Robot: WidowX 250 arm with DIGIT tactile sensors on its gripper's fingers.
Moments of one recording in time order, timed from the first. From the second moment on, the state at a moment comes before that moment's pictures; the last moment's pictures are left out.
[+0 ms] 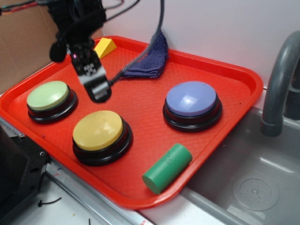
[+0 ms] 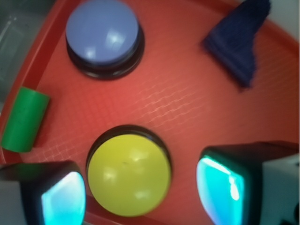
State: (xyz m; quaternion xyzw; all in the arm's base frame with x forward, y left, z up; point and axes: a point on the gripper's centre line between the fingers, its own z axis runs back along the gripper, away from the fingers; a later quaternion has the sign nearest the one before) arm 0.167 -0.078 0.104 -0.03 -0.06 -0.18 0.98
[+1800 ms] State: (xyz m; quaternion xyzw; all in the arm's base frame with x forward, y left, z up) arm 0.161 -0.092 0.073 0.00 -0.02 -0.23 0.97
